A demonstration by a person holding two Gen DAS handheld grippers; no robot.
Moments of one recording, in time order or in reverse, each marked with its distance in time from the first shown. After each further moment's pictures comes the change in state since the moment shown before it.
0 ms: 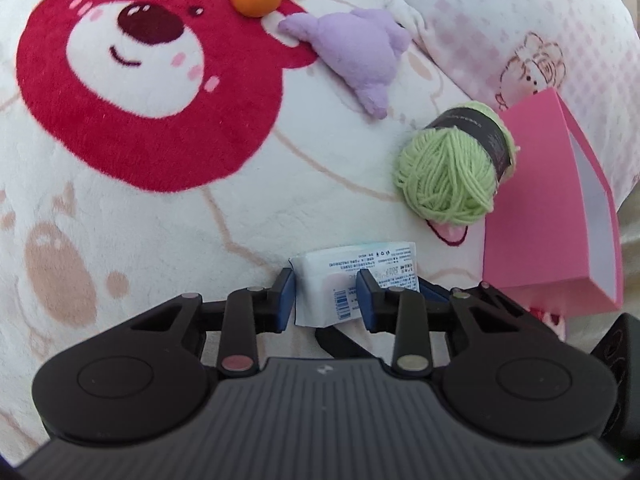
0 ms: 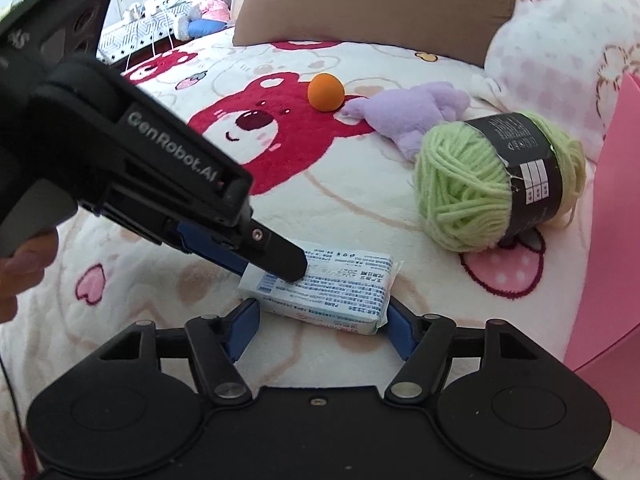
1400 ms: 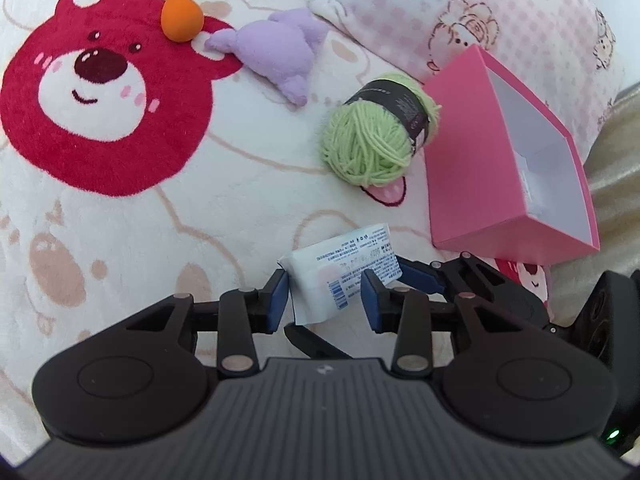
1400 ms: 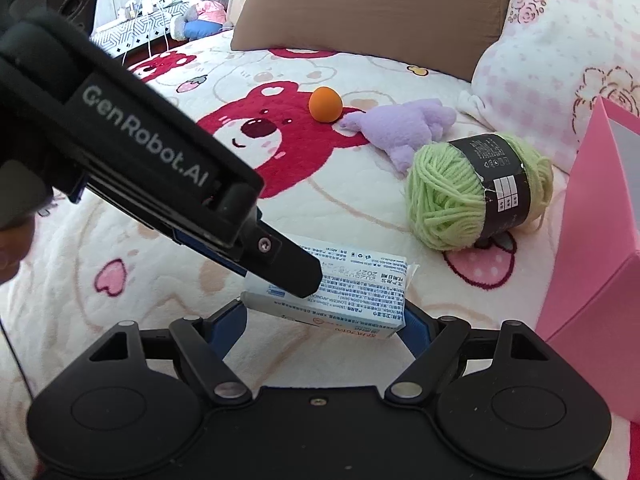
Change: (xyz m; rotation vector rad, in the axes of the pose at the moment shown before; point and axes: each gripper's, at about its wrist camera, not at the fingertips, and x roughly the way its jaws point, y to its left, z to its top) left arm -0.036 -0.039 -0.014 0.152 0.026 -0.034; right arm -0.039 0.007 0.008 0.046 0.022 -0.012
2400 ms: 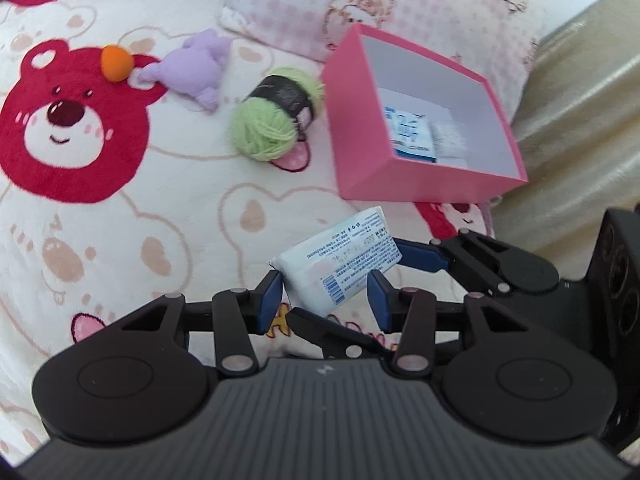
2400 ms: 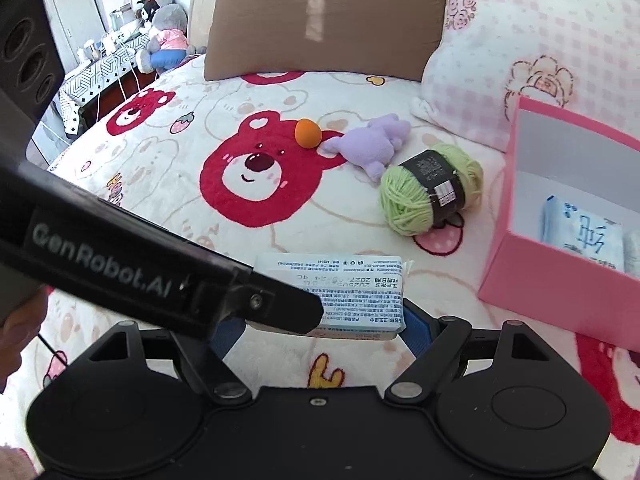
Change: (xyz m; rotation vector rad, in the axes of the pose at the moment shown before) left arm -0.079 -0.073 -0.017 0.179 0.076 -0.064; right arm -0.109 0.018 0.023 0.158 0.043 -0.051
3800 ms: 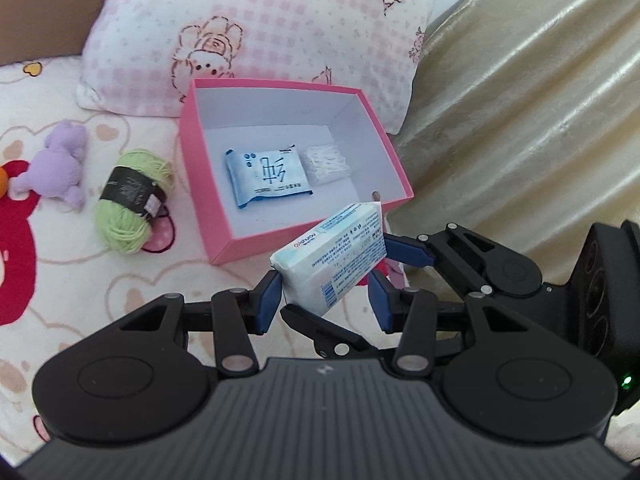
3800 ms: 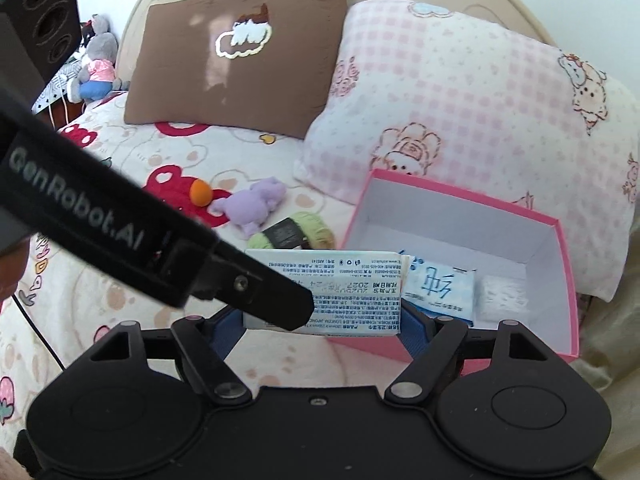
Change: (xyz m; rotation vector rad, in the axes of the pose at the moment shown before) left arm -0.001 -0.097 0.078 0.185 0.039 -0.203; right arm -0.081 -0.055 0.031 0.009 -0.109 -0.265
